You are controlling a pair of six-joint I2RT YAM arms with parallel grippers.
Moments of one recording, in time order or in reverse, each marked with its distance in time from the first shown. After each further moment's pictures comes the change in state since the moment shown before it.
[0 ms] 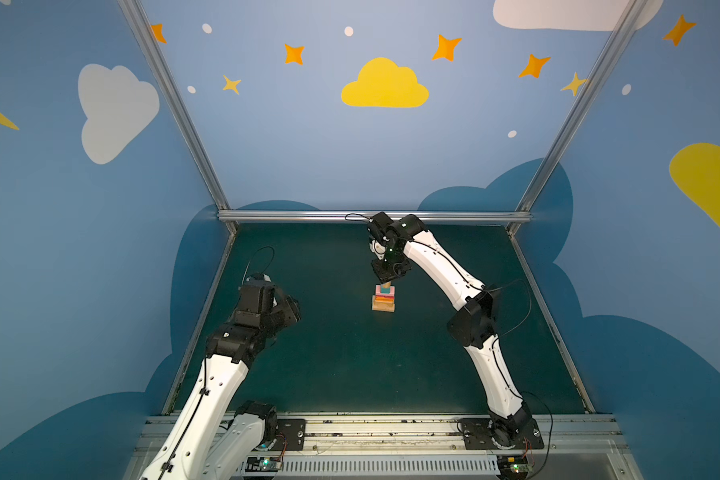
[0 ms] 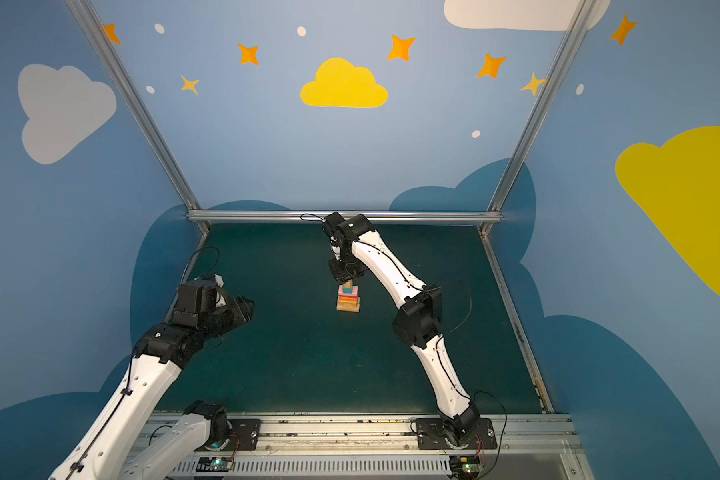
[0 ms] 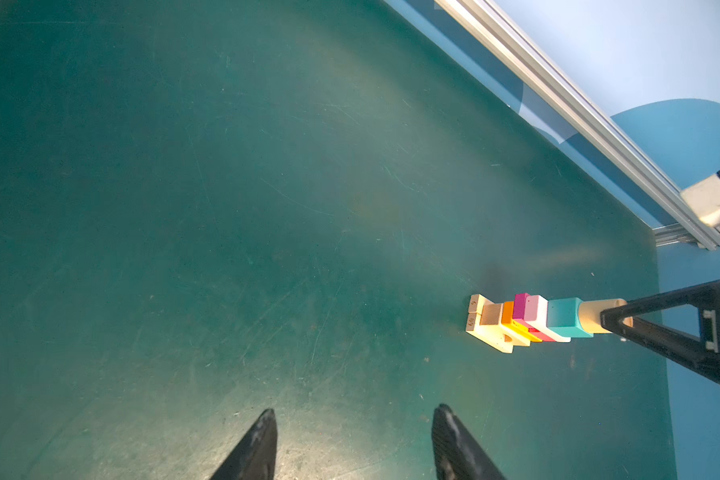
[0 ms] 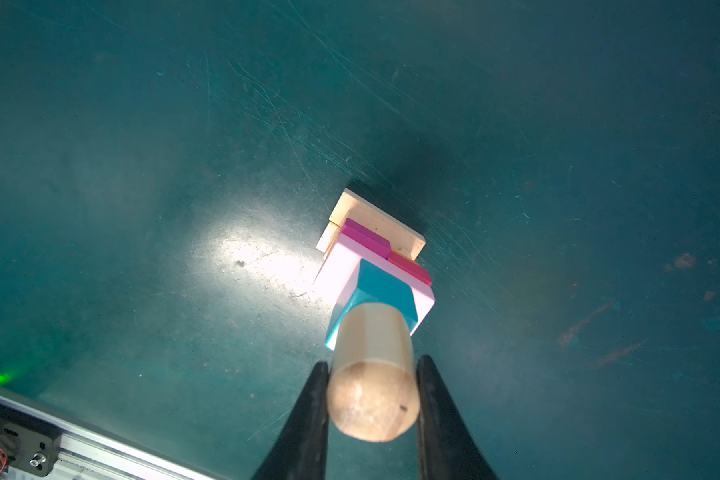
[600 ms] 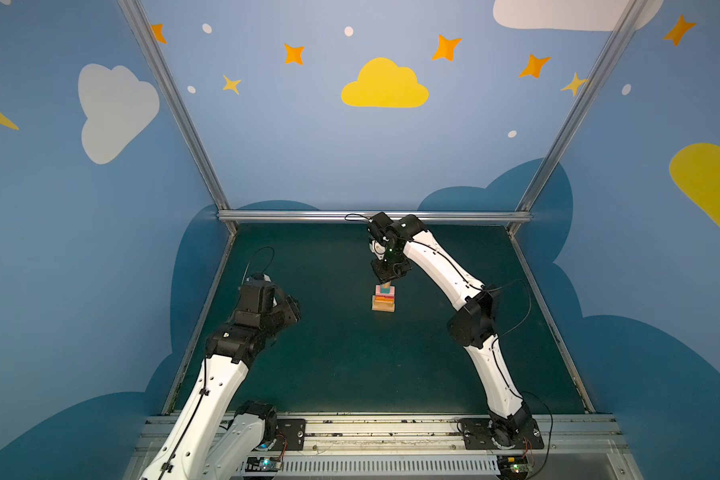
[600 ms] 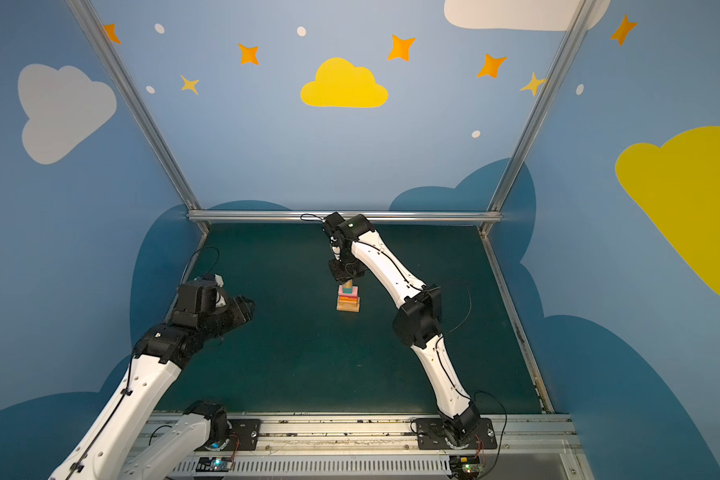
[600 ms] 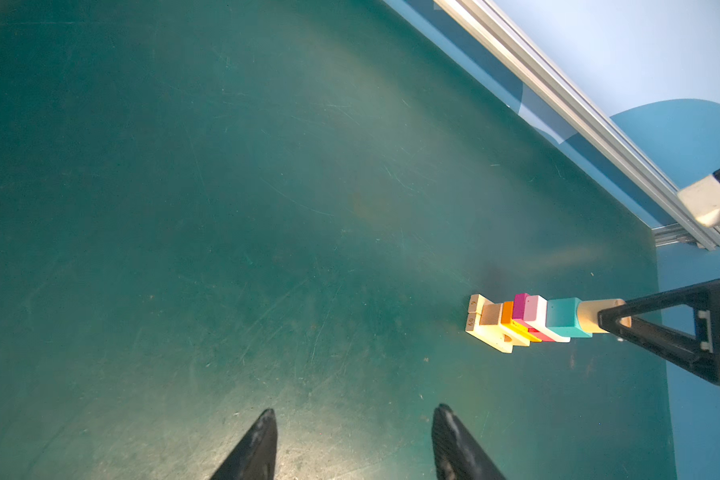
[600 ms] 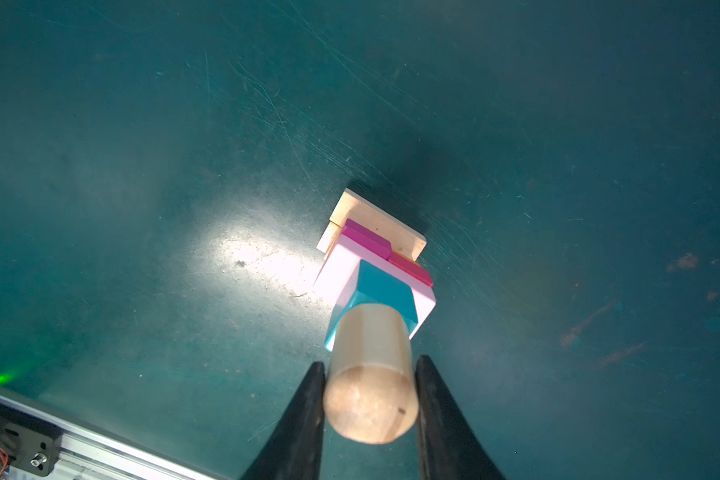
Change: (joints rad) left arm 0.000 -0.001 0.000 0.000 0.000 0.000; right arm 0.000 0.004 0.000 0.000 0.000 0.001
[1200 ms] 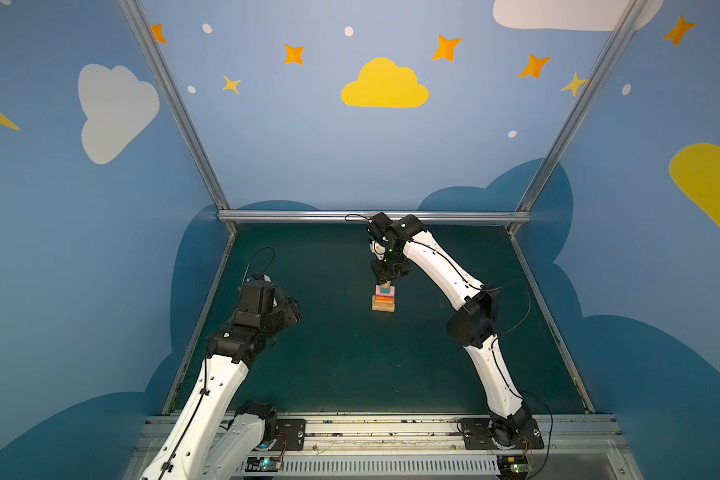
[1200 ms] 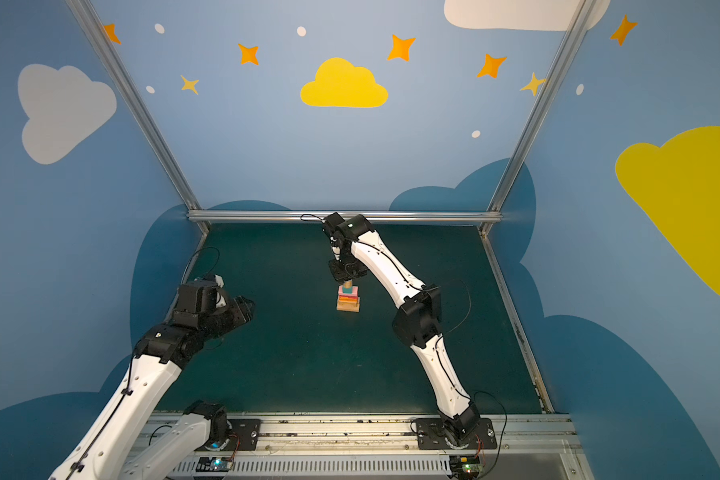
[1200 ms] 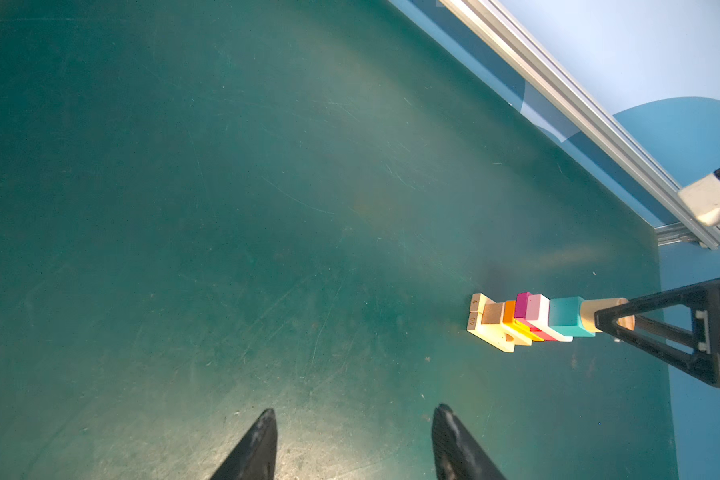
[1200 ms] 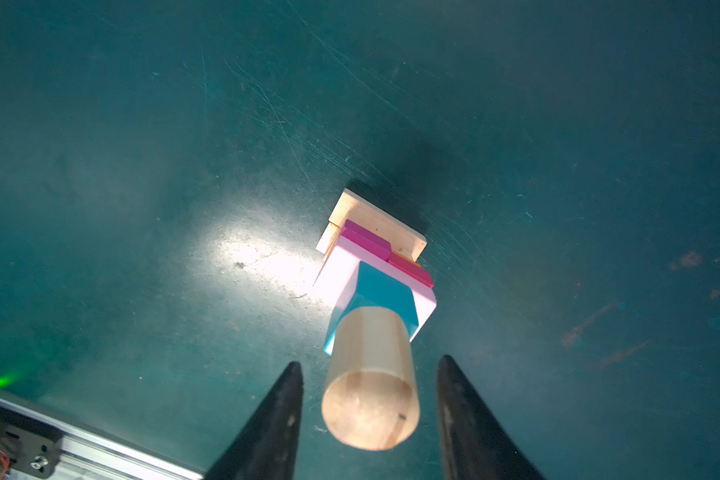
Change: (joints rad) left arm 0.000 0.000 -0.005 0.000 0.000 0.000; right arm 0.000 0.002 0.000 0.000 0.001 0.008
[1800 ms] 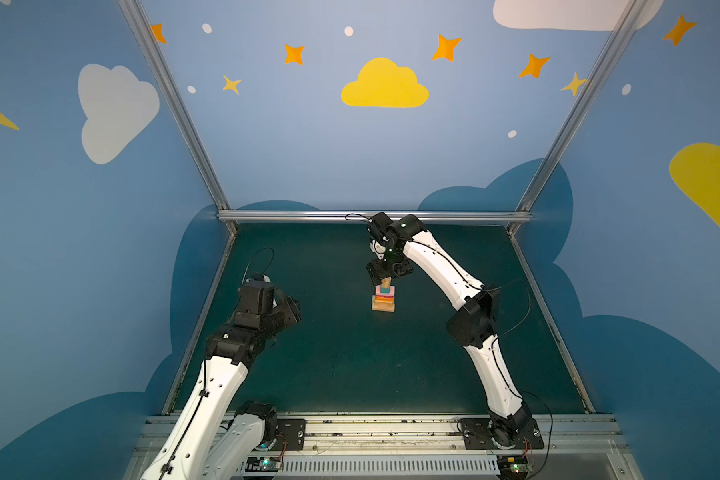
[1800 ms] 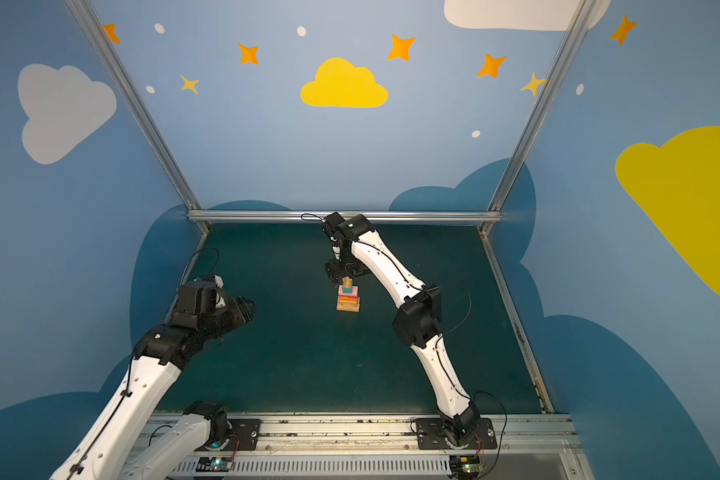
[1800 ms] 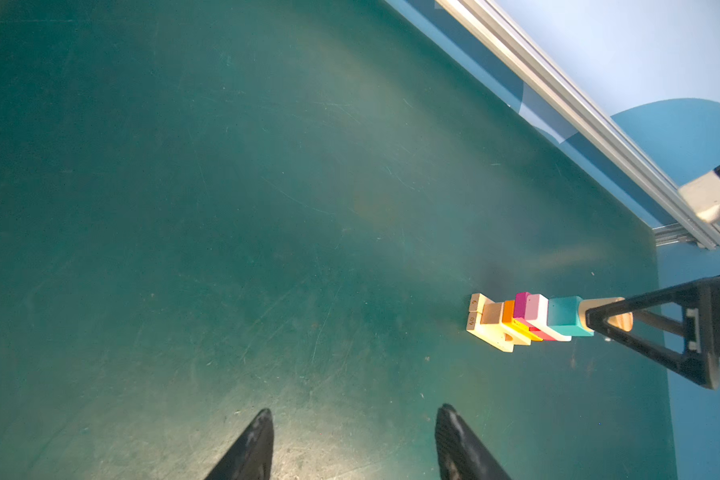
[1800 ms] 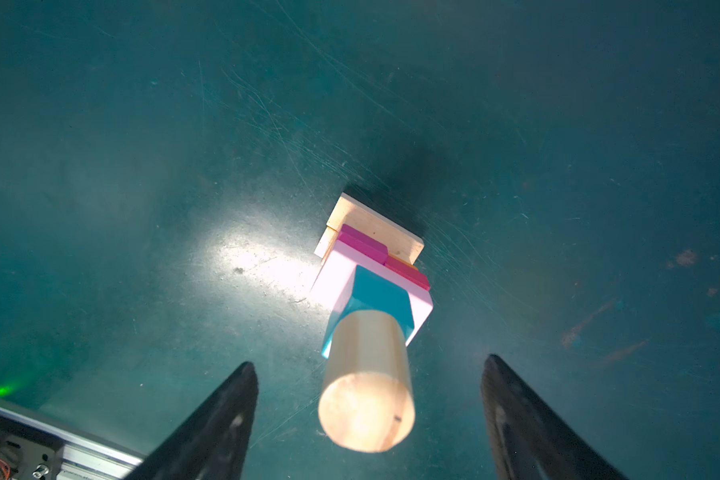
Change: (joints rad) left arm 0.000 -0.008 -0.004 0.000 0.000 0.000; right arm -0.003 -0.004 0.000 0.006 0.011 0.015
